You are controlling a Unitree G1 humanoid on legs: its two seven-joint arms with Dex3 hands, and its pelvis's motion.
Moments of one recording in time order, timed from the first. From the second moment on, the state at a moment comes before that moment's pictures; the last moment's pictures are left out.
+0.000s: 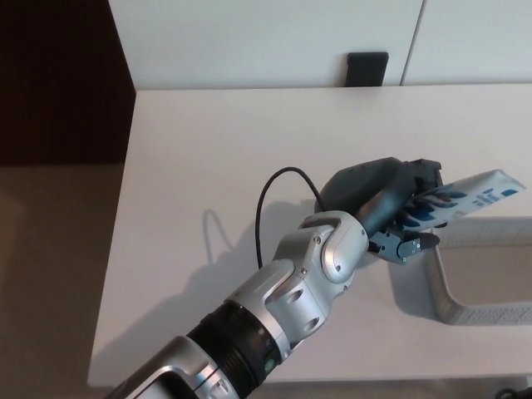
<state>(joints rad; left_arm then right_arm) -0.67 -0.11 -0.65 0.58 0.45 0.19 0.07 -0.22 -0.48 0.07 1.24 -0.20 -0.11 0.27</state>
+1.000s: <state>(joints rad) -0.84 -0.10 -0.62 0.40 0.44 0.17 0.08 -0.17 -0.50 0.01 1.22 -0.19 -0.11 0.28</state>
